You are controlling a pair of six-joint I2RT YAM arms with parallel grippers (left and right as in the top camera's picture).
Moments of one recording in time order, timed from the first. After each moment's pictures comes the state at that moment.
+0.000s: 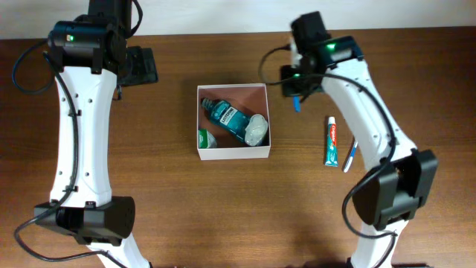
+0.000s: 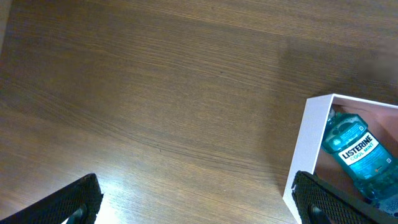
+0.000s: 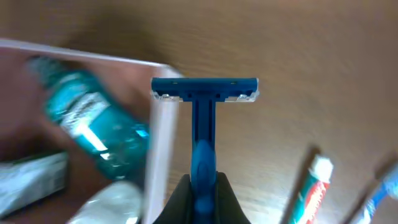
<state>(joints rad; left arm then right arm) -0.10 1.94 2.35 -1.56 -0.28 -0.25 0.31 2.02 1.98 -1.14 -0.02 0.15</state>
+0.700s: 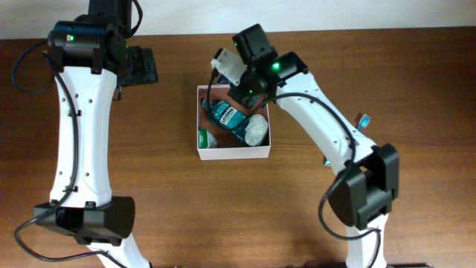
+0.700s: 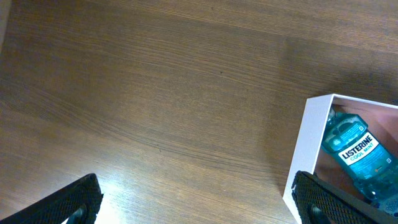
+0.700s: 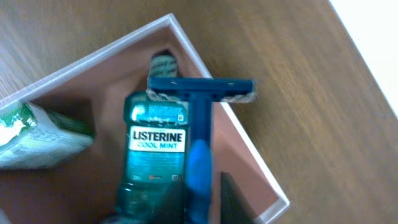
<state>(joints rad) -0.10 1.94 2.35 -1.56 -0.28 -0.25 0.50 2.11 1.99 -0.90 -0.10 -0.53</state>
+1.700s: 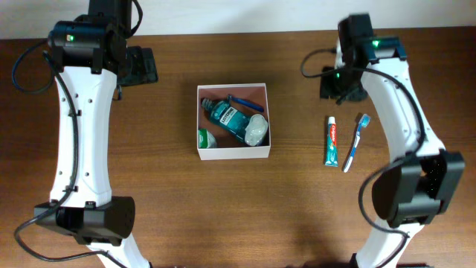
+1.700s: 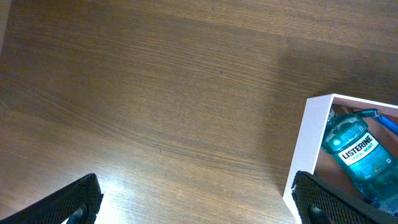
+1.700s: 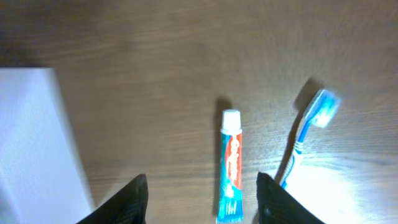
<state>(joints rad) -0.10 1.94 2.35 -1.56 -0.28 -0.25 0.05 2.00 1.83 -1.16 0.00 0.23</state>
